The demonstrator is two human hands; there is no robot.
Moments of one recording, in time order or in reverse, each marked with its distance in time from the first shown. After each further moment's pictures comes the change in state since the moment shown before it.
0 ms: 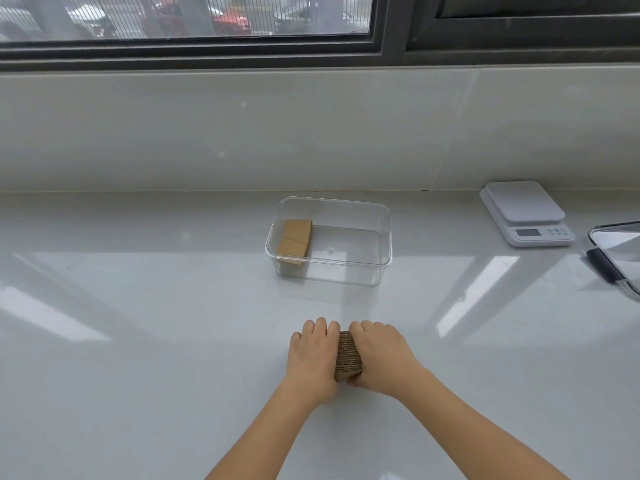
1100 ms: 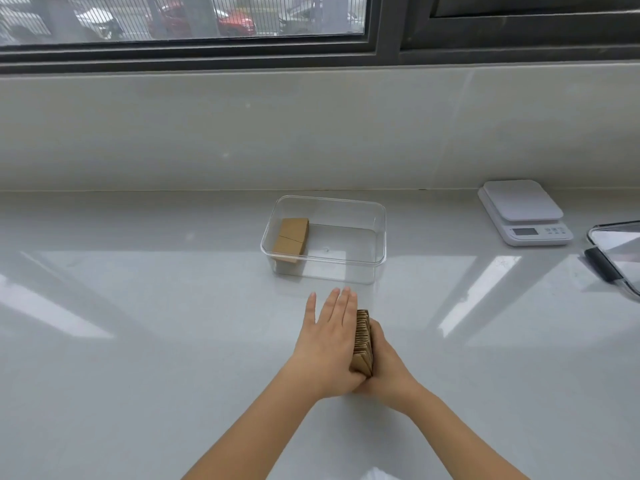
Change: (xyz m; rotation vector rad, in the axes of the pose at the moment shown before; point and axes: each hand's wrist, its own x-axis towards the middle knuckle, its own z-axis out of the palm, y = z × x) left_hand -0.009 0.028 -0.040 0.024 0.025 0.165; right_hand -0.025 0.019 0.035 1.223 0.093 0.065
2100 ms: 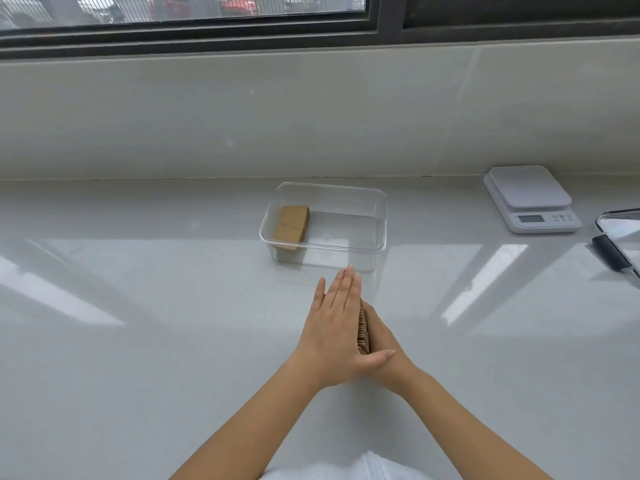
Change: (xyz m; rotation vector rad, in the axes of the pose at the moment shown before) left_hand 0.004 0.012 0.010 -0.154 0.230 0.035; right_hand 0.004 -0.003 0.003 0.057 -0.001 -0.096
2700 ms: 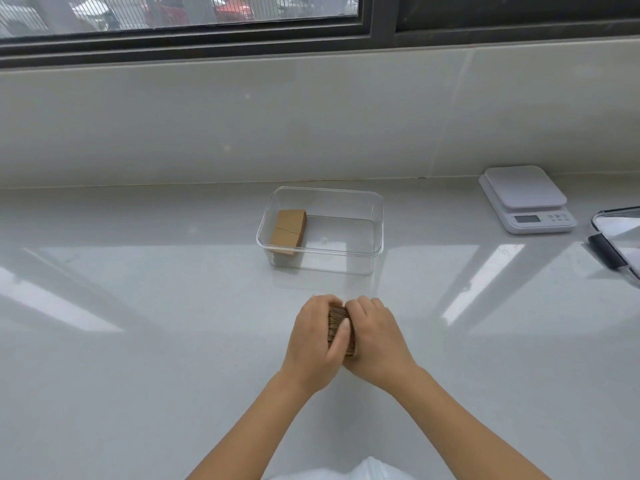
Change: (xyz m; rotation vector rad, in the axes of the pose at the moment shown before) left_hand -0.010 -0.022 0.019 -0.606 0.326 -0.170; right_hand 0.016 -0.012 0.002 -0.892 0.253 -0.295
